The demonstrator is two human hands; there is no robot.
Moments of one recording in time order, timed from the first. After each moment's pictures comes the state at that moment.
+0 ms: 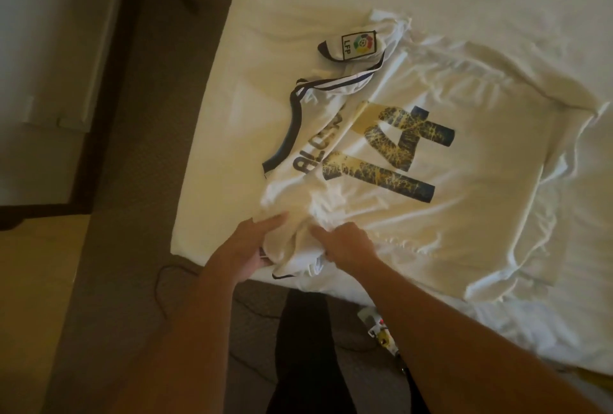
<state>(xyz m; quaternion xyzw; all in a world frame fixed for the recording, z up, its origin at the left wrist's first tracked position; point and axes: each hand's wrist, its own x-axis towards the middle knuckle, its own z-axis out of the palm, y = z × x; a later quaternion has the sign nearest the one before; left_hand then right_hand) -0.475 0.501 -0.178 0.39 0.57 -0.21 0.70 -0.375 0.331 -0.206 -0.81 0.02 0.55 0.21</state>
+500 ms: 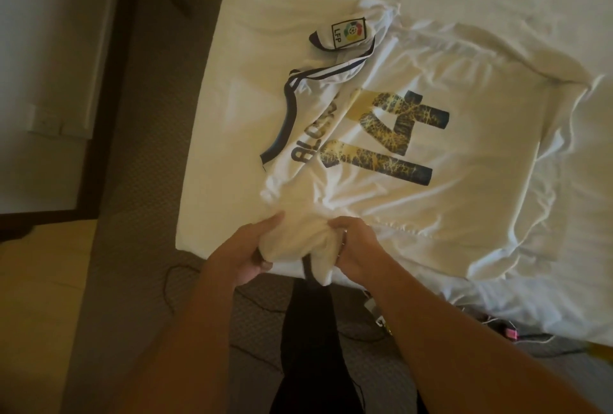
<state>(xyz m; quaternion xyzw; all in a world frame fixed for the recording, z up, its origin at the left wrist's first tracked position) -0.492 0.492 -0.164 0.35 0.57 -0.23 0.71 -0.394 0.317 -0.187 -0.50 0.43 0.52 0.54</state>
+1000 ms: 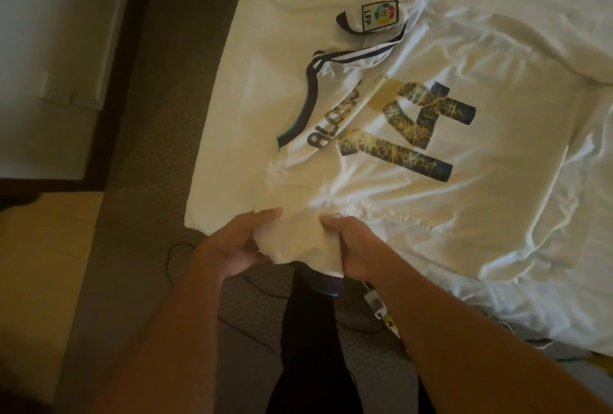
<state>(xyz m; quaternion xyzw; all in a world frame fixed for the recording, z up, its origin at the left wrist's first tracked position) -0.524 0.511 -0.157 0.33 0.50 -0.18 0.78 -0.408 0.331 -0.178 -0.47 0.34 0.64 0.50</state>
